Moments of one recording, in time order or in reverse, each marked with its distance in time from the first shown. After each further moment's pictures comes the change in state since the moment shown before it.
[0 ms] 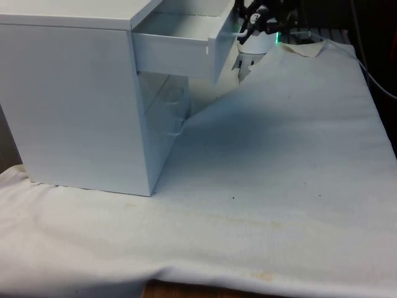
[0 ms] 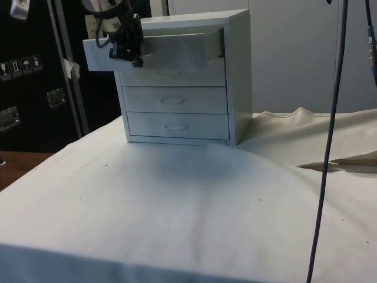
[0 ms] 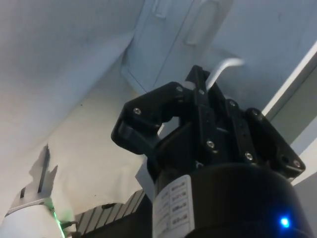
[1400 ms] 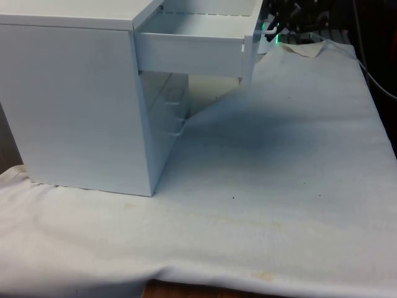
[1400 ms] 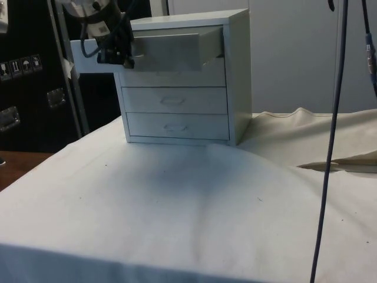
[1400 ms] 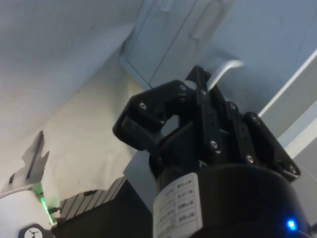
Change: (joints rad) arm 0.017 0.043 0.084 0.078 -0.051 -0.113 0.089
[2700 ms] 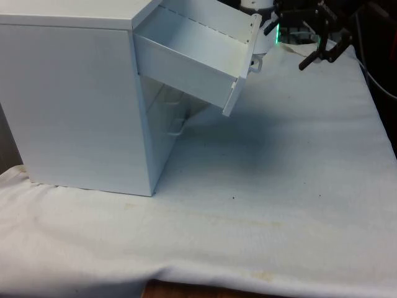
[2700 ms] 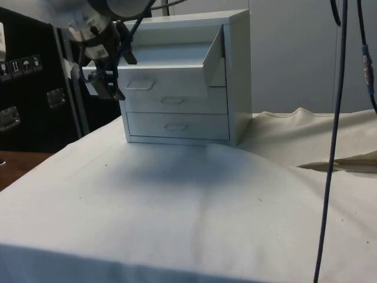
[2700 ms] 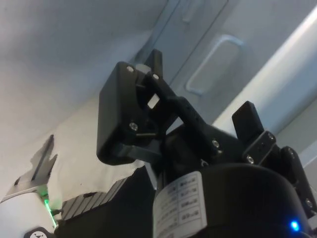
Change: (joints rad) arm -0.002 0.058 0.038 -0.001 0.020 0.023 0.049
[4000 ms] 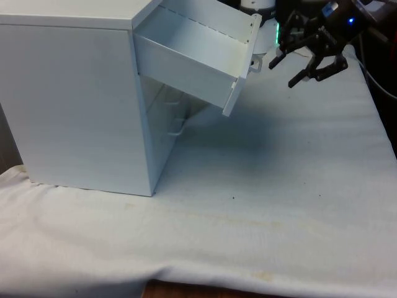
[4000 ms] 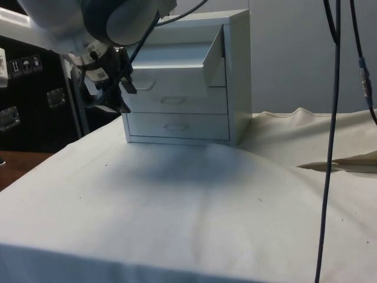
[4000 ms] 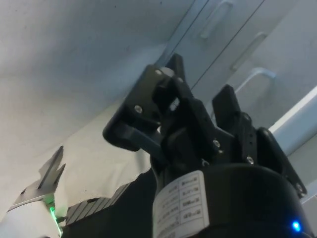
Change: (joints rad) arm -0.010 0.077 0.010 0.010 0.034 0.043 0.024
